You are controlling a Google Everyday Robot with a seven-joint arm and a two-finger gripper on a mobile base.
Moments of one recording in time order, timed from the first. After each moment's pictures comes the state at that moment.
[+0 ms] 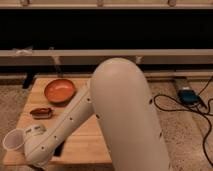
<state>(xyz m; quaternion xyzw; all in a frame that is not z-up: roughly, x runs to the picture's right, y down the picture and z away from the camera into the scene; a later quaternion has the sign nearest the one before) -0.292 0.347 0.695 -0.35 -0.03 0.22 0.91</state>
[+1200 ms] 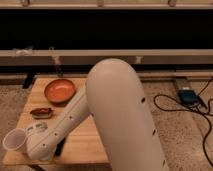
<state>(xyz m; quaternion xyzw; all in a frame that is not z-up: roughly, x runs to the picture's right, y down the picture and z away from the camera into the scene) -0.286 0.340 0.723 -0.33 -0.02 0.20 0.92</state>
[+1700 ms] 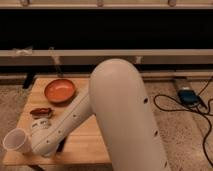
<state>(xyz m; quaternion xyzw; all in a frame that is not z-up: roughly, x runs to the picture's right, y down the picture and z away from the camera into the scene) -0.280 0.324 0.738 -0.32 -0.03 0.21 0.92</state>
